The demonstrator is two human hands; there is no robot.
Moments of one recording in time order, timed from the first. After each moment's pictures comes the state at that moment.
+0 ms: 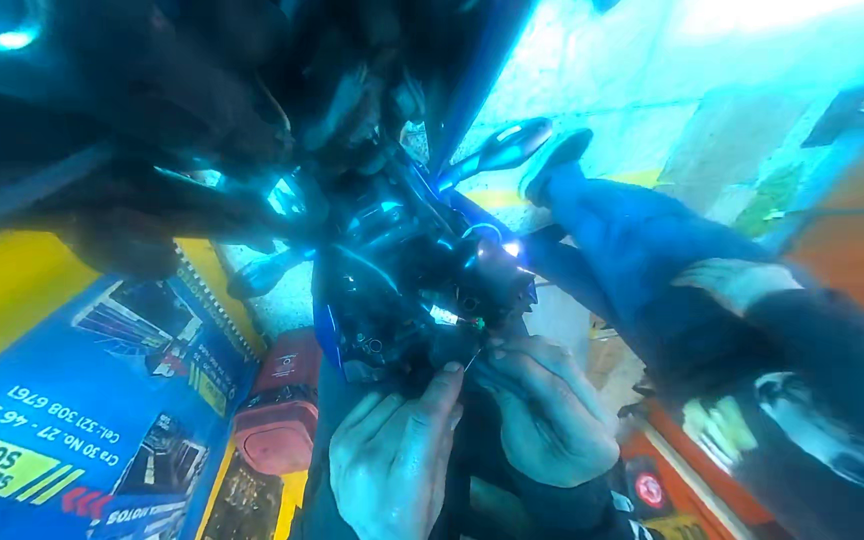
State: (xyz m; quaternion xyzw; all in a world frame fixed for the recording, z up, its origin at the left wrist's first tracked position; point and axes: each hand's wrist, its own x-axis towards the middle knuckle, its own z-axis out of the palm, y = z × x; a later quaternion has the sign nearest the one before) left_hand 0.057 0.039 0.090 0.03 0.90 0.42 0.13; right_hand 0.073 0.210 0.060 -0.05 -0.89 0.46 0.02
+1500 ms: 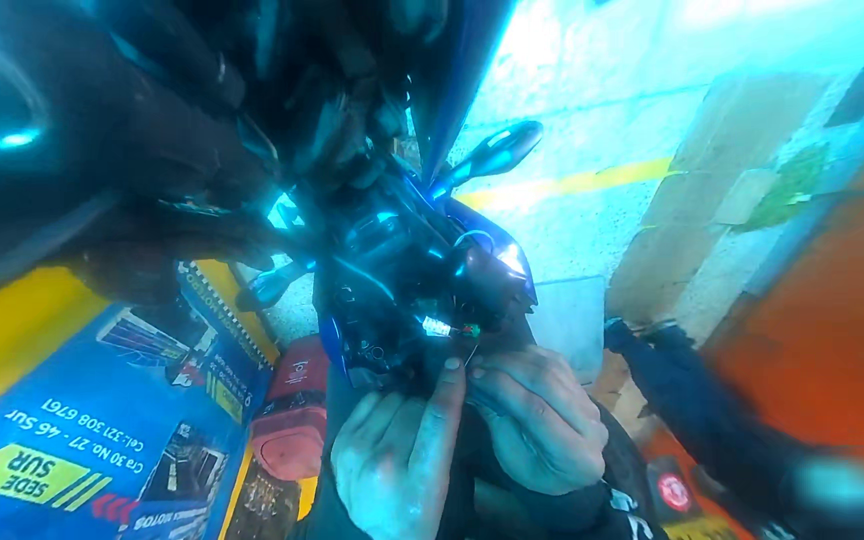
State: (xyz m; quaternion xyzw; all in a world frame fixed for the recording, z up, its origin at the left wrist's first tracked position) left_hand 0.045 0.041 0.092 0.11 0.93 0.34 0.13; right_hand 0.073 0.207 0.064 -0.02 -0.89 0.45 0.02
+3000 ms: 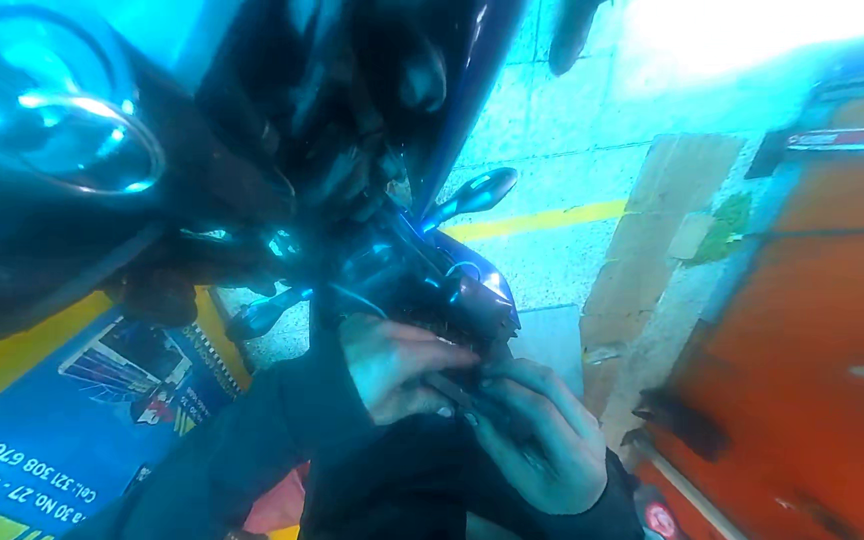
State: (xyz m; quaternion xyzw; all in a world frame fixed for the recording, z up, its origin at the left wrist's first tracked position) left_hand -0.043 0.013 0.001 0.37 0.69 0.54 0.31; right_hand 0.065 0.229 0.070 0.01 -0.90 0.43 -0.06
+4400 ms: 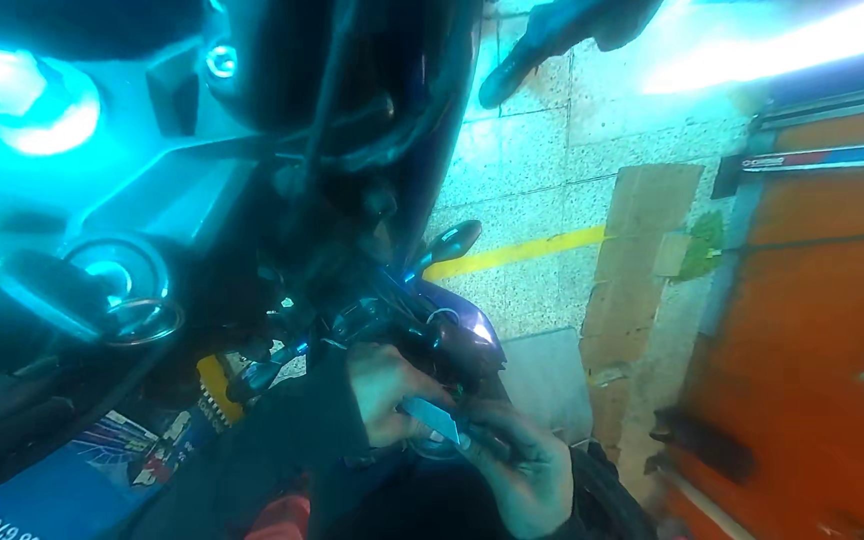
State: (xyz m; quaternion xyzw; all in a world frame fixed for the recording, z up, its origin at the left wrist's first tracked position) left_hand -0.086 0.029 0.008 0.35 0.61 0.51 0.49; right_hand 0.064 0.214 0.066 -0.24 -0.73 0.63 -0.08
